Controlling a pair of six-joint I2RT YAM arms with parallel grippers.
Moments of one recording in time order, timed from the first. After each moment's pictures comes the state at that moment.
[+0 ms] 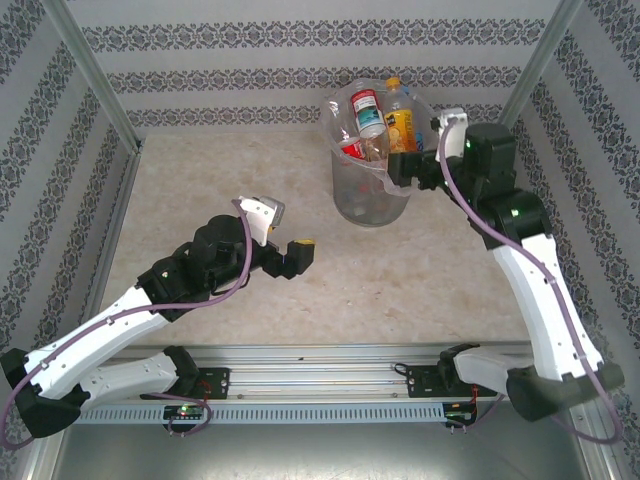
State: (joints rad) left arm -0.85 0.97 1.03 -0.45 -0.10 -0.30; right arm 0.27 1.14 1.47 -0.72 -0.10 0.11
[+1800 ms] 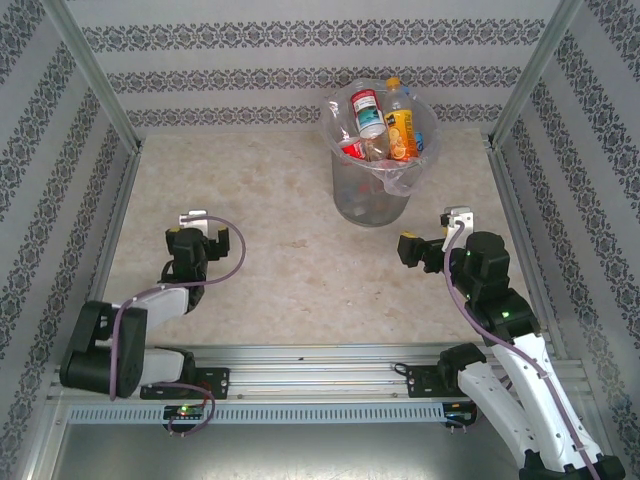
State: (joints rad) left arm -0.10 1.33 0.36 0.55 -0.30 0.01; right arm 0.26 0.59 0.70 -0.50 -0.07 0.18
